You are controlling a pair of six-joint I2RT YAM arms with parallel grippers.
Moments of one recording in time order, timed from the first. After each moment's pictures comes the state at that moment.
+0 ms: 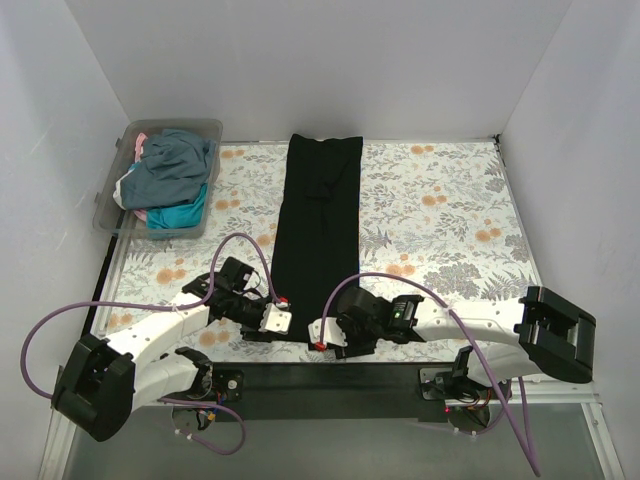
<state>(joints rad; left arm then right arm) -0.53 1.07 0.46 -0.57 0.75 1.21 1.22 1.33 0.62 -0.31 -0.19 -0.58</state>
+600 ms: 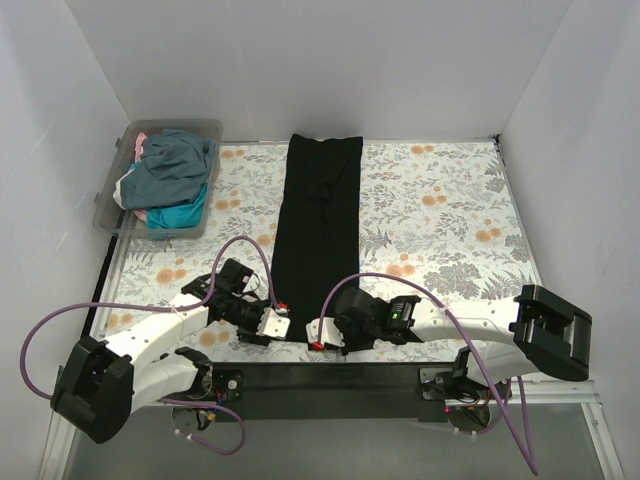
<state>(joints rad) -0.53 1.06 0.46 -0.63 0.71 1.27 1.23 1.35 0.61 -0.27 -0.20 -0.56</state>
